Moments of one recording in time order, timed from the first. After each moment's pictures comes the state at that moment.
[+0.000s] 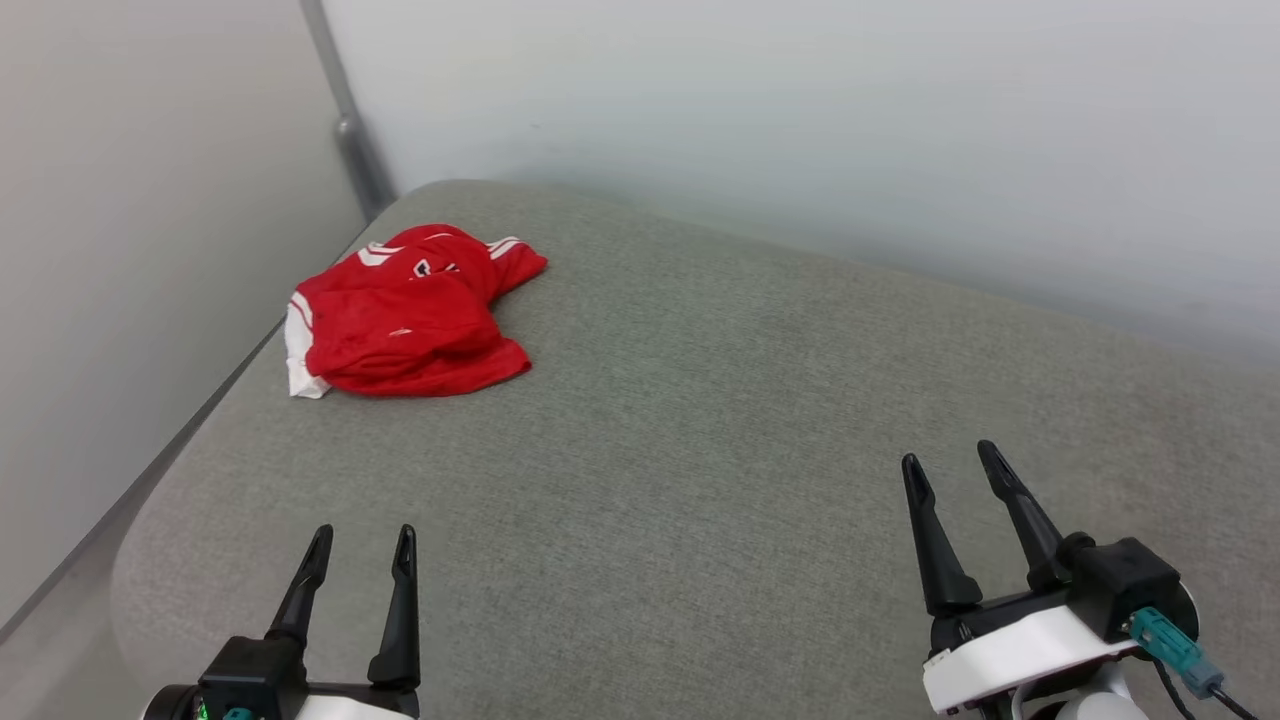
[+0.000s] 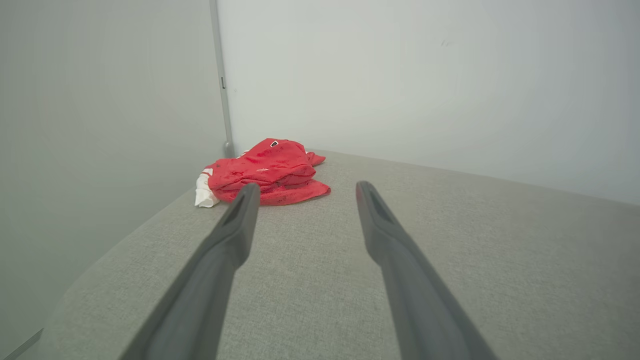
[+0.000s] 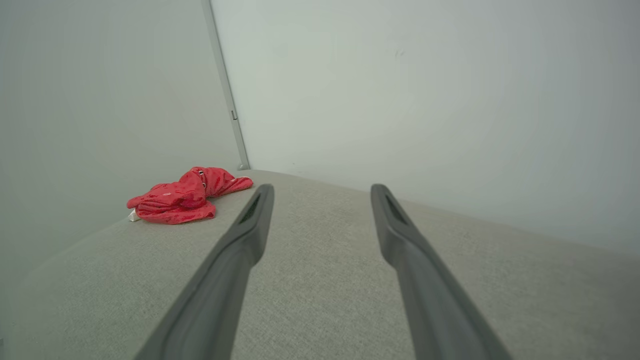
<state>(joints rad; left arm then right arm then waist) 0.11 0.05 0.03 0.01 -0.12 -0.13 -0.26 -0.05 -0.05 0.12 0.15 0.15 0.13 -0.26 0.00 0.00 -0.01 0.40</state>
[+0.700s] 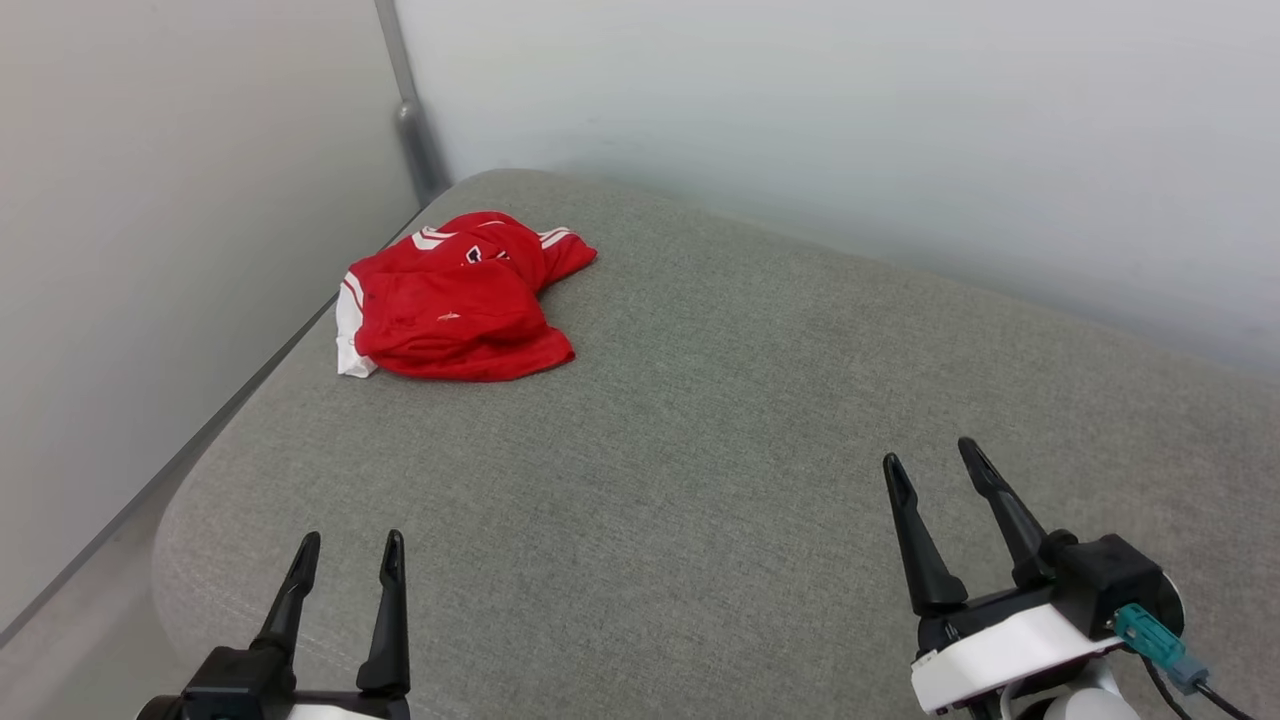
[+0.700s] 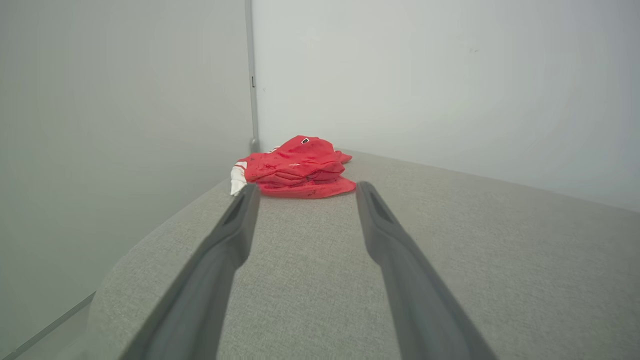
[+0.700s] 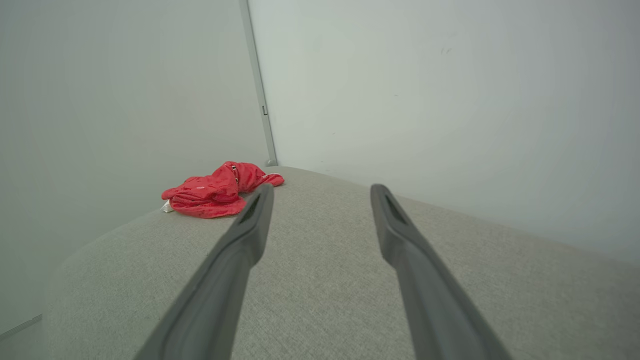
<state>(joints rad) 0.14 0.05 0.04 -0.02 -0.12 -0.13 -0.26 -0.06 -0.05 0.15 0.16 0.15 0.13 -0.26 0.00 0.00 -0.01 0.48</state>
